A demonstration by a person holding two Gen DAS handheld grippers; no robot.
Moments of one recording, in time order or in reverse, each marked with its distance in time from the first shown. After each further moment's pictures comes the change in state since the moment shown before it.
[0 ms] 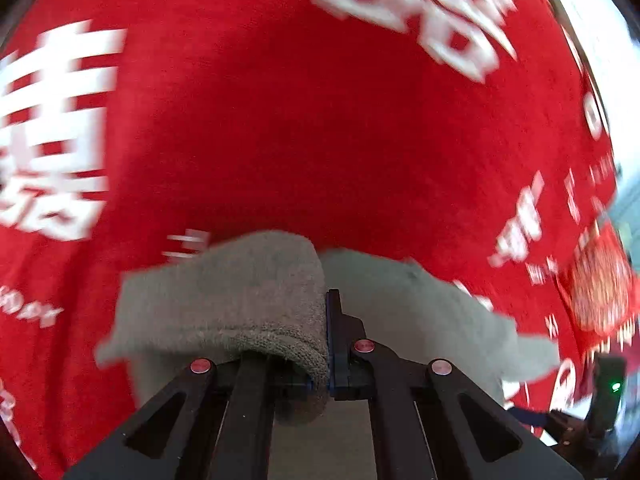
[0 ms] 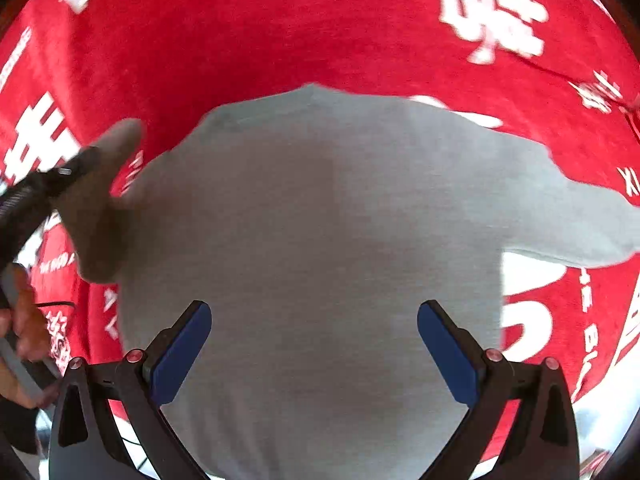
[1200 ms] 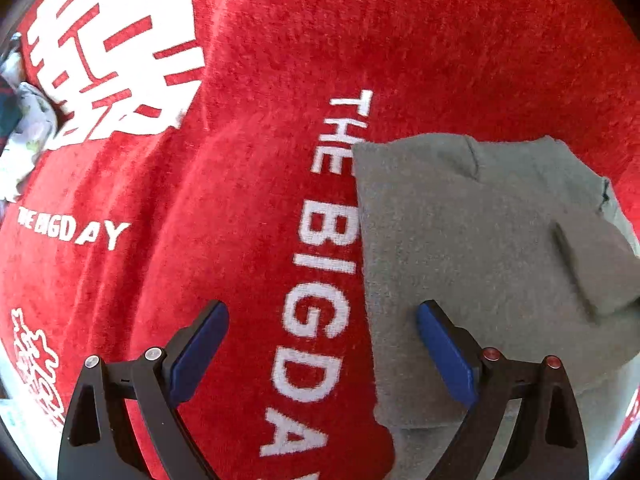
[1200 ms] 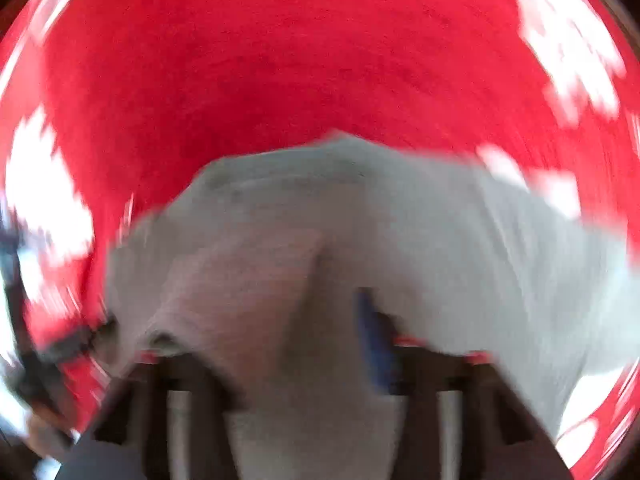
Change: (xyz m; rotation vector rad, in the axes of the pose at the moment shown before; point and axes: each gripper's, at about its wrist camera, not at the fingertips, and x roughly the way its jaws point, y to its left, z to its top) left arm 0.050 0.120 -0.066 -0.093 0.271 0.458; right arm 0.071 -0.006 0.071 0.062 -0.082 0.142
